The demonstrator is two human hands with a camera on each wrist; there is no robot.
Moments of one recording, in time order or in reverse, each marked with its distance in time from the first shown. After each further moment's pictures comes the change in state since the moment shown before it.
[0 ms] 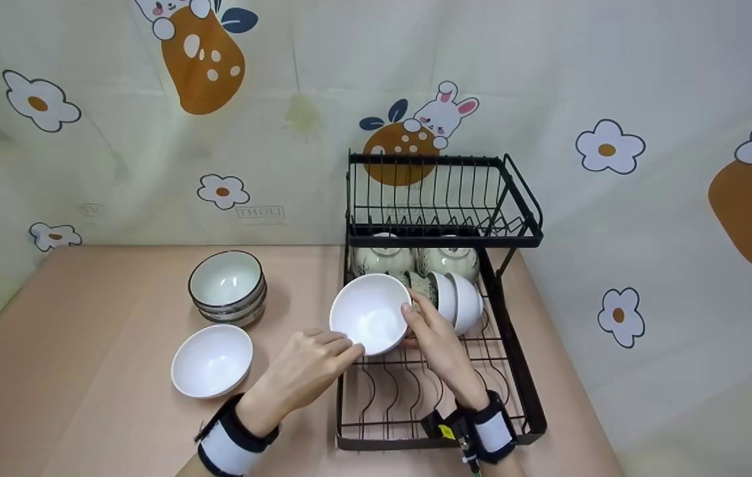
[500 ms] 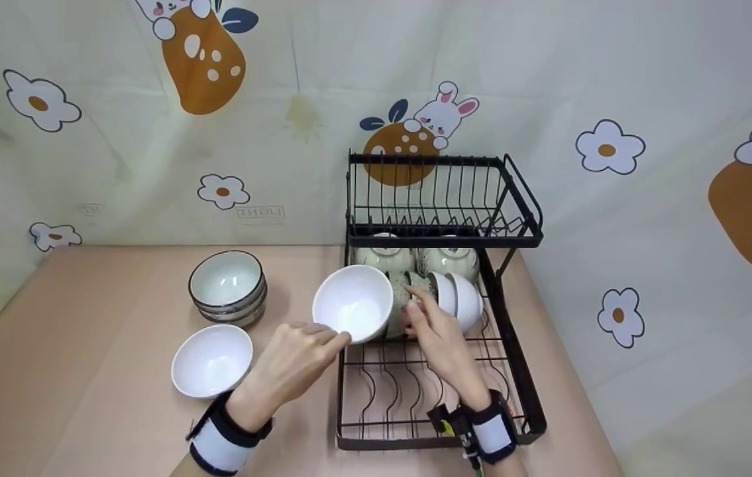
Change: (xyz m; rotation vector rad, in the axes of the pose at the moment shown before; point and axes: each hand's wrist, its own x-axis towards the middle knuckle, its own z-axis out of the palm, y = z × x) left_hand -0.006 -0.010 -0.005 0.013 -0.066 -0.092; right_hand 0.004 0.003 -0.004 -0.262 0.111 -0.168
